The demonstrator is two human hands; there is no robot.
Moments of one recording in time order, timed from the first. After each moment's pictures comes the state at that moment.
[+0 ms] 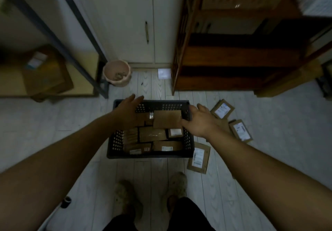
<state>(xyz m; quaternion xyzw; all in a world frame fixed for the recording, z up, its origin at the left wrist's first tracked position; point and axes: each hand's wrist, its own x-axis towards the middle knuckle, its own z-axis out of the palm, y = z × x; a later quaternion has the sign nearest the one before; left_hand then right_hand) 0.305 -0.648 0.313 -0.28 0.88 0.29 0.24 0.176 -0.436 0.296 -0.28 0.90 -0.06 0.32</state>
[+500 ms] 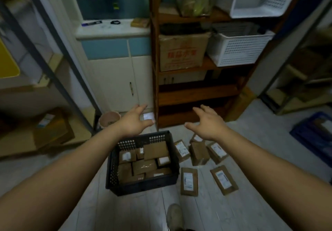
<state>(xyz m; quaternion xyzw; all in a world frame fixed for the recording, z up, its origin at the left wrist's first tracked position) 0.376 -0.509 0.537 -0.21 0.92 0.31 0.09 0.271 -0.289 0.532 -0.24 0.95 -0.10 0.15</state>
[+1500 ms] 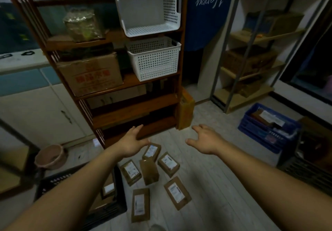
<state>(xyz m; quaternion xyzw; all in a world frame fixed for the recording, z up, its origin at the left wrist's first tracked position) 0.181 -0.161 0.510 -0.14 0.90 0.38 0.17 0.118 0.096 0.523 -0.14 0.96 -0.13 0.20</state>
